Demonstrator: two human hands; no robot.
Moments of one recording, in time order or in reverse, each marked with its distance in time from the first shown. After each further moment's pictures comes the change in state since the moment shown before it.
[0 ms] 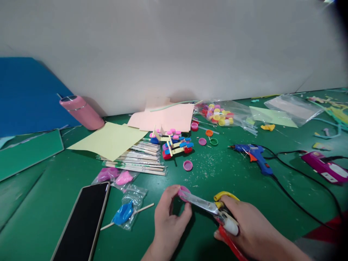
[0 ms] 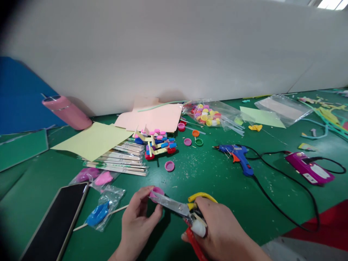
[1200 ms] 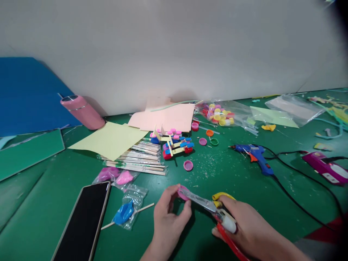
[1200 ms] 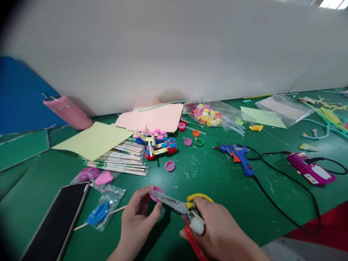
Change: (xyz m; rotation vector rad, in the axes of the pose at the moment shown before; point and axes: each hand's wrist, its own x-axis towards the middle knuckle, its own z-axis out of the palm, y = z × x) left_hand 0.003 0.004 -0.002 -0.072 -0.014 -0.082; right_hand 0.003 -0.004 -0.001 0.058 -0.039 0.006
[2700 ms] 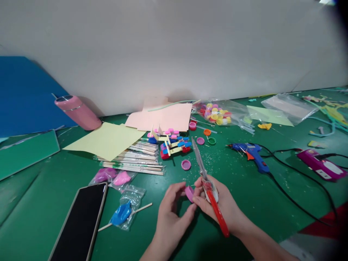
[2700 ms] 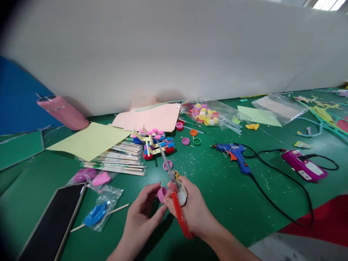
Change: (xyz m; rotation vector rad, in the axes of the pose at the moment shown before) left_hand 0.000 -0.001 0.004 -0.157 -0.245 0.007; right_hand 0.037 -0.040 0.015 0.821 0.200 -0.141
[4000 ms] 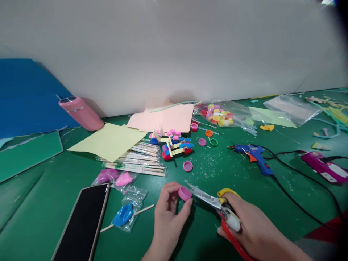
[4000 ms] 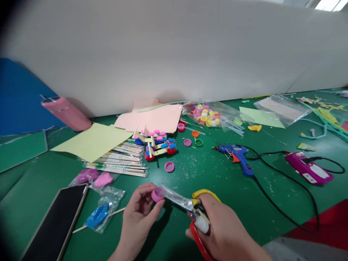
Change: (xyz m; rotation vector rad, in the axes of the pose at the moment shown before) left_hand 0.004 0.010 -0.001 -0.197 0.214 -0.161; right_hand -0.040 0.015 -0.051 -0.882 -0.114 0.142
